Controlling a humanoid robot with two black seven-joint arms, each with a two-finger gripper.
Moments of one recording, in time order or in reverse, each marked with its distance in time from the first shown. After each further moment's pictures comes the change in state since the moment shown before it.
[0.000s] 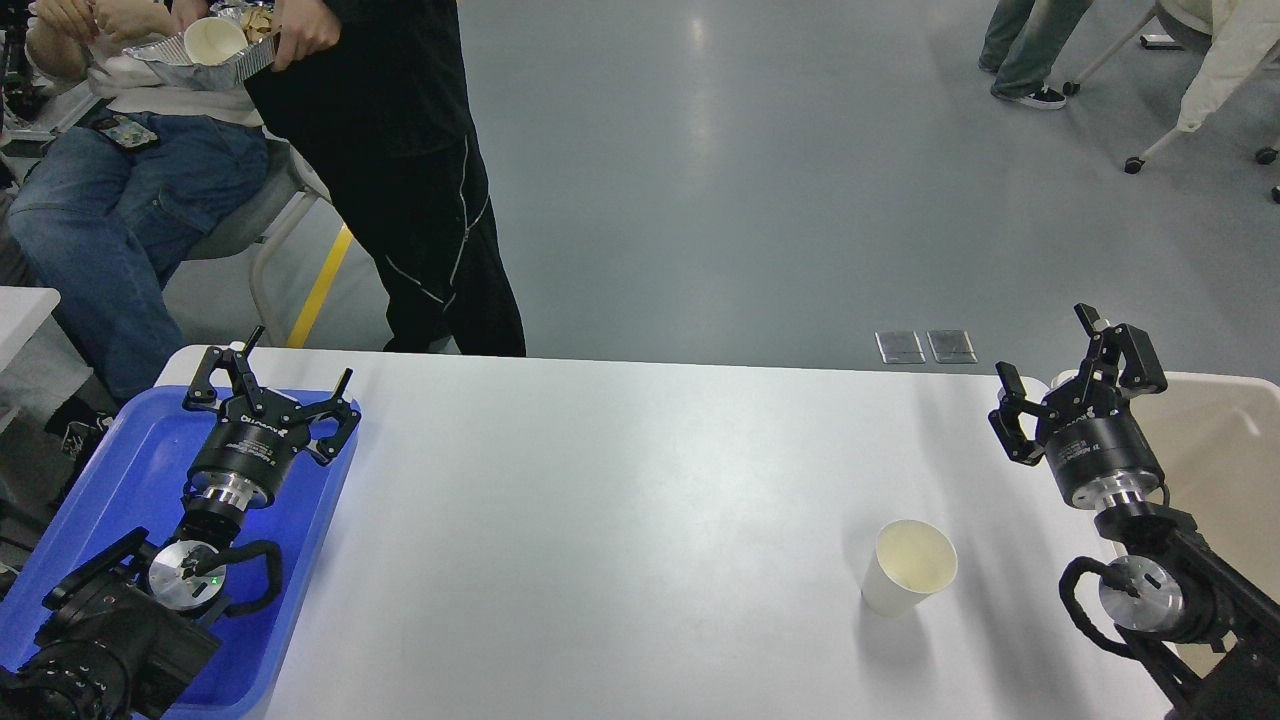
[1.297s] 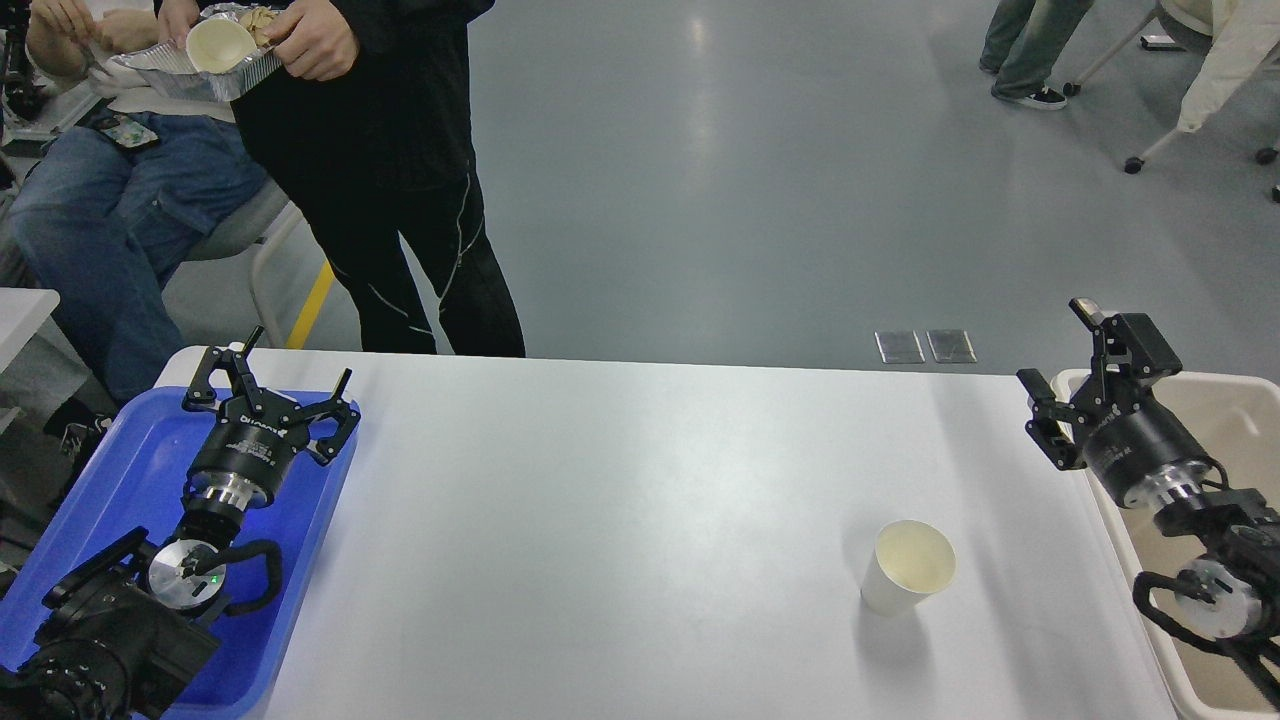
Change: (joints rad) left arm 0.000 0.000 0.000 0.000 0.001 0.000 -0.001; right arm 0.032 -0.226 -0.141 0.082 -0.175 0.017 -0.040
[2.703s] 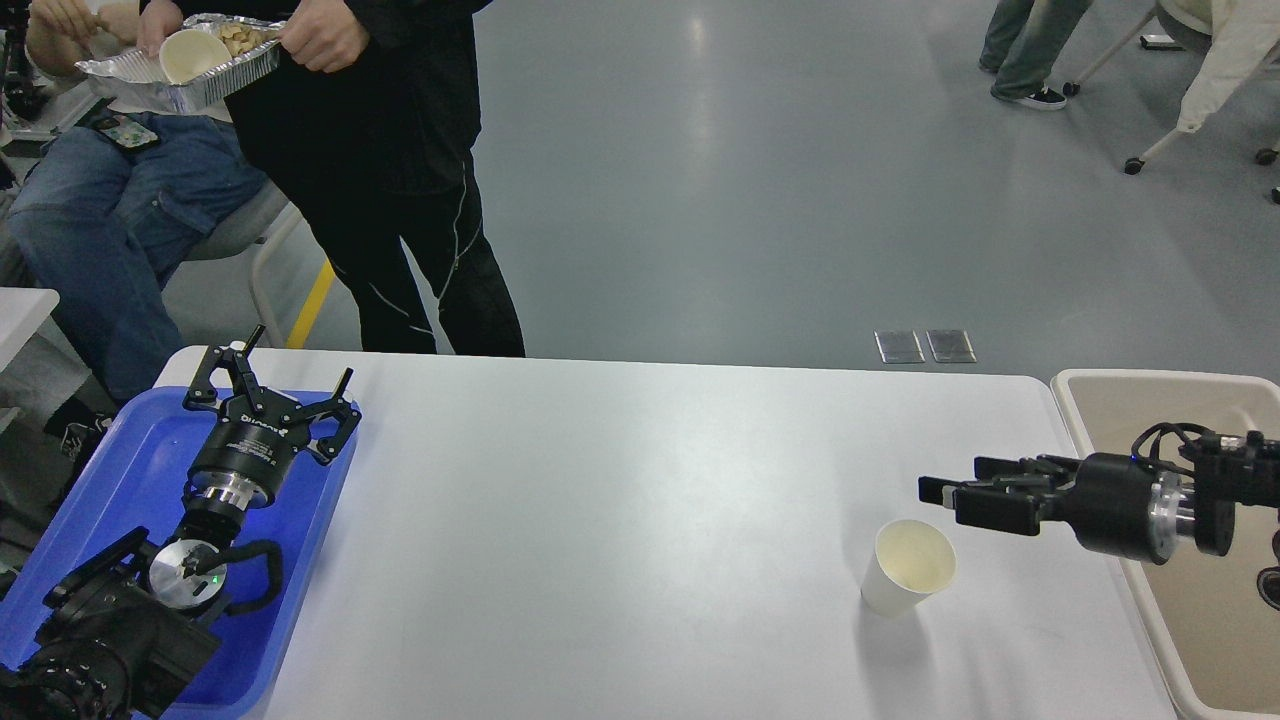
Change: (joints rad) left arm -0.001 0.000 0.000 -0.001 0.002 0.000 0.001; right arm 0.363 -0.356 -0.614 0.326 -1.068 0.021 -0.012
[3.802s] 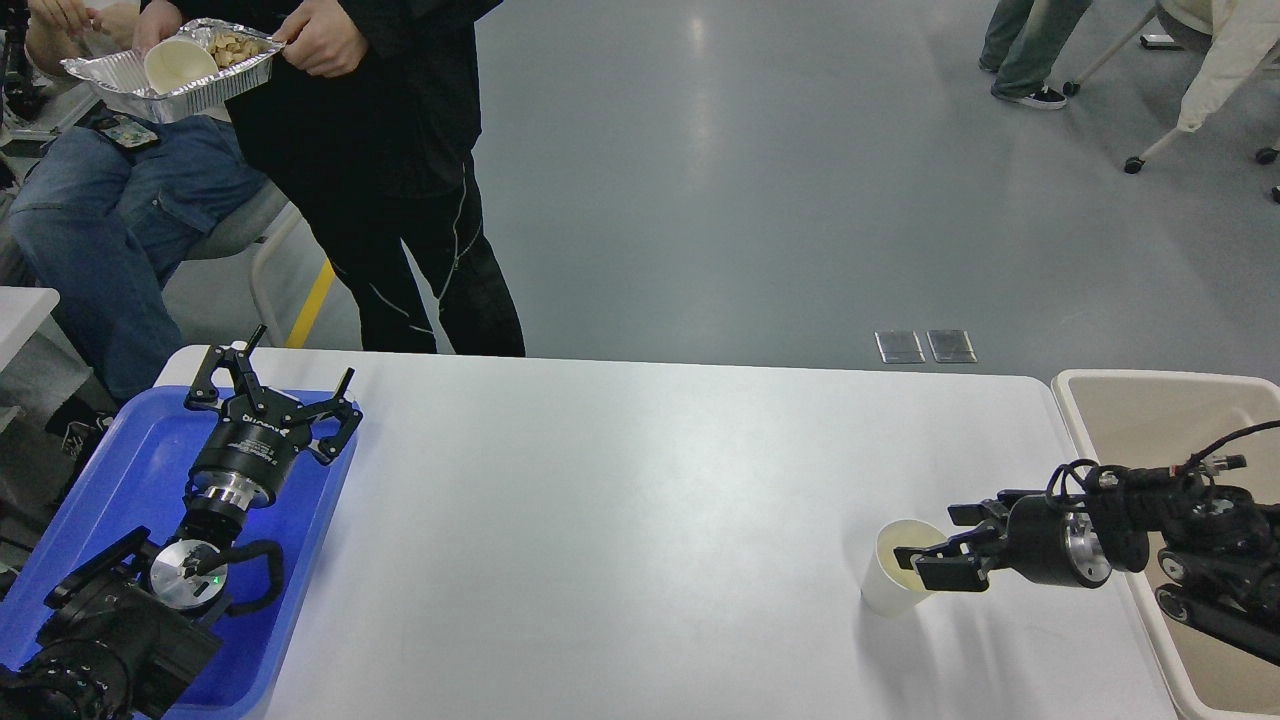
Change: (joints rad) left arm 0.000 -0.001 0.000 0.000 0.000 0.000 0.000; right arm 0.161 0.259 -0.382 -0.324 -0.125 -0.104 -0.019
